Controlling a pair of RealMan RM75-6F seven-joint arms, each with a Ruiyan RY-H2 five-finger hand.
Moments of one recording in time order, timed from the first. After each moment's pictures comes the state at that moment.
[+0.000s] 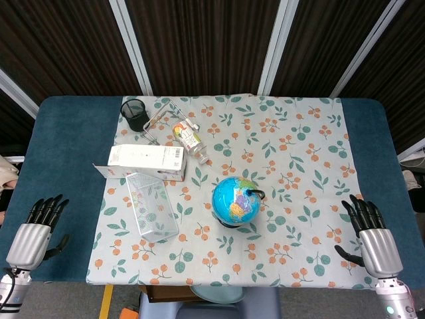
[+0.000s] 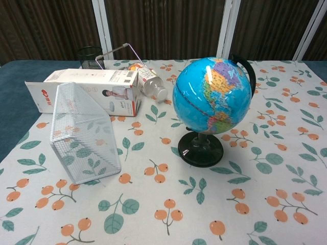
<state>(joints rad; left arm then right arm) -0.15 -1.24 0.01 -1.42 1.59 1.47 -0.02 0.04 -1.21 0.00 -1.62 -1.62 1.54 -0.07</state>
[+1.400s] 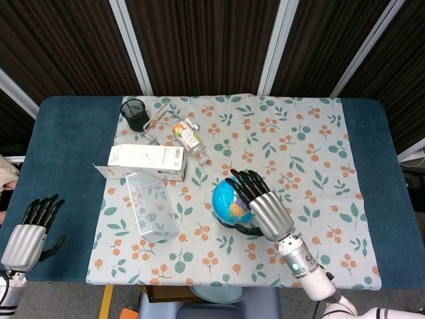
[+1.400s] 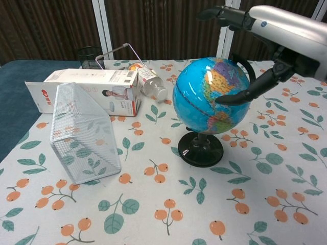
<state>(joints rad) -0.14 -1.22 0.01 -1.43 1.60 1.49 -0.05 0.45 -1.45 0.21 -1.92 -1.50 1.16 -0.34</state>
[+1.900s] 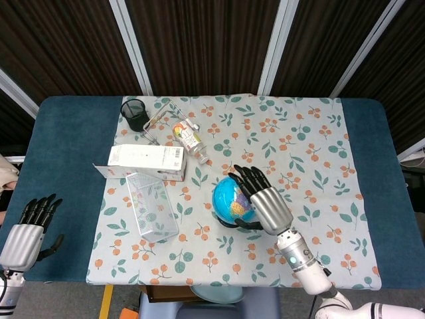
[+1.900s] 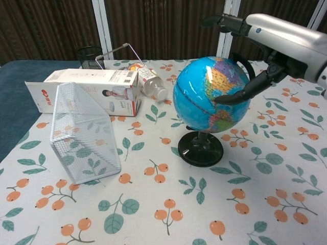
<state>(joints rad) -0.14 -1.21 0.01 -1.43 1.59 1.49 -0.05 0.48 -1.46 0.22 -1.88 -1.41 1.17 -0.36</state>
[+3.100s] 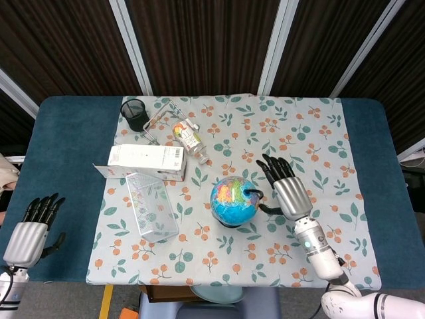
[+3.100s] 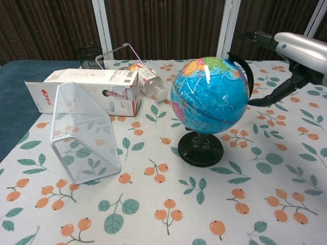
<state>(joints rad) -0.15 -1.24 0.00 -1.41 1.56 1.45 -0.02 0.50 -1.44 0.21 -1.70 -1.31 1.19 -0.29</state>
